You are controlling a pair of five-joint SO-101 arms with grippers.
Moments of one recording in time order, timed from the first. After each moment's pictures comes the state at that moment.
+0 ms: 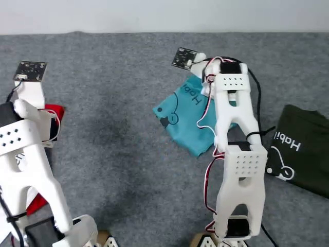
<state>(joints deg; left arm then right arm) -26.2 -16.4 8.6 97.6 -13.2 -5.5 44.4 -40.5 64.7 65.0</state>
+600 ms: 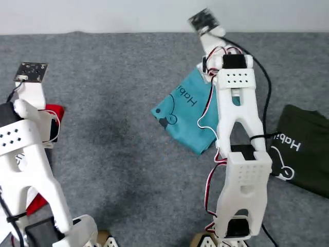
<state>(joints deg) -26.2 -16.5 8.6 98.5 -13.4 -5.8 34.5 -40.5 65.0 21.7</state>
